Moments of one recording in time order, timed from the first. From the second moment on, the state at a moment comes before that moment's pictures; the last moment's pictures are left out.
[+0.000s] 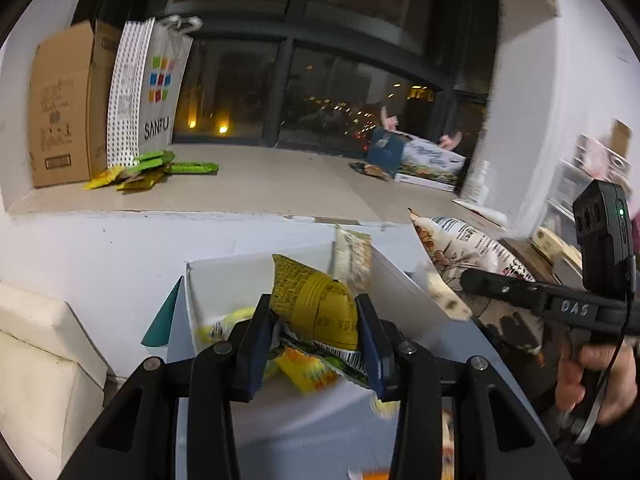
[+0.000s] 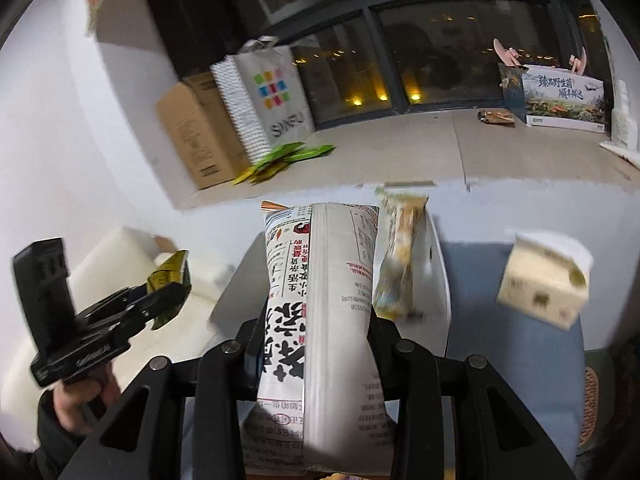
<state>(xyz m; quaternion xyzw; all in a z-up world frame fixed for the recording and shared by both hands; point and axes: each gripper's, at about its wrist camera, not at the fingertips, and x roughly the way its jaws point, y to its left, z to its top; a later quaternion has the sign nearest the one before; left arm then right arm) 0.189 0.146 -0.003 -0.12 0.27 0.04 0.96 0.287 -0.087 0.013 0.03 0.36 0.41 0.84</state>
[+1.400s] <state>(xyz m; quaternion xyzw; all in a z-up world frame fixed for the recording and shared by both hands) 0.024 0.053 -0.009 -0.09 0.22 0.02 0.97 0.169 -0.166 0.049 -0.05 0.22 0.43 0.87</state>
